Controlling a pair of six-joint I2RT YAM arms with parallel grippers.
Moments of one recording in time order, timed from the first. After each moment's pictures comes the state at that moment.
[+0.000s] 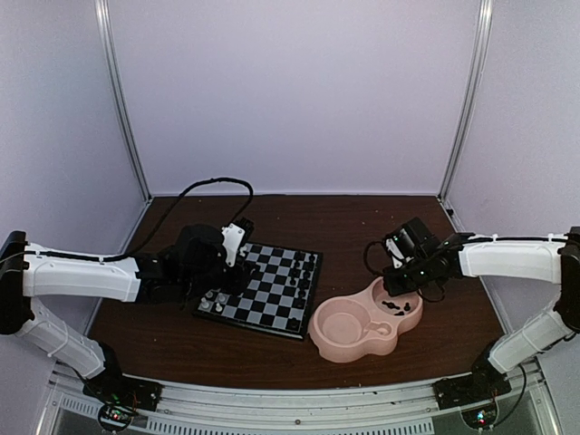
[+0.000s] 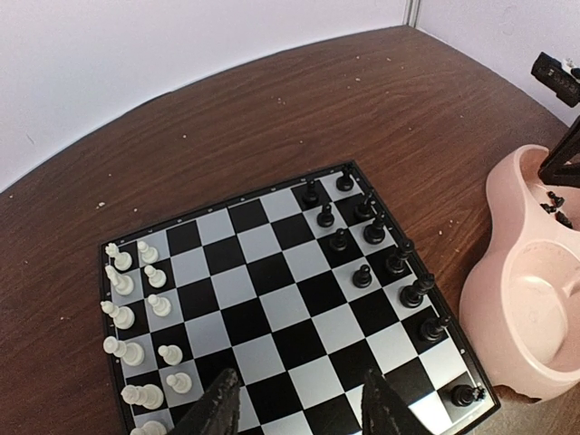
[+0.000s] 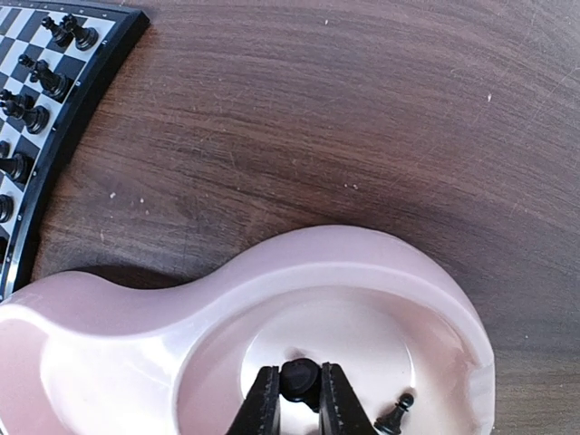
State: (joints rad) left arm -0.94 1.37 0.76 0.06 -0.28 -0.18; right arm 0.61 1.40 0.80 -0.45 0.12 0.37
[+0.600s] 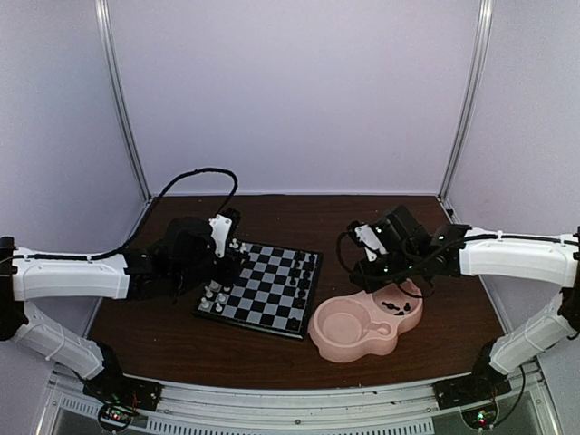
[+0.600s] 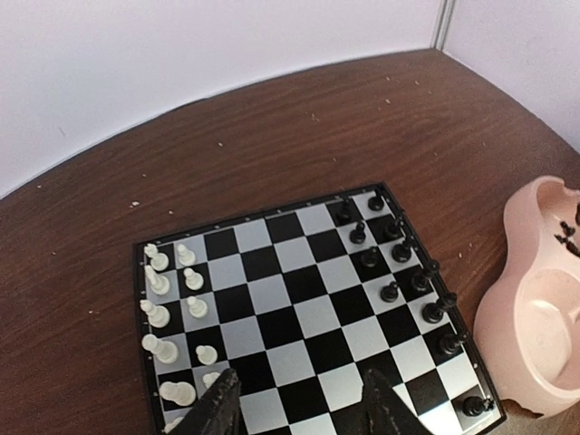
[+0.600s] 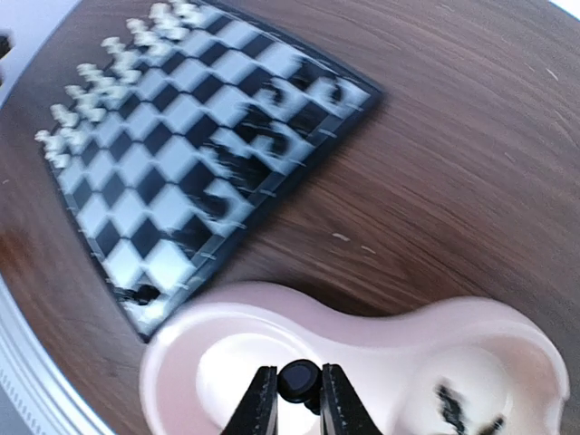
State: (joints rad) left arm -0.91 1.32 0.76 0.02 -0.31 -0.21; right arm 0.81 1.35 0.92 -0.45 0.05 0.34
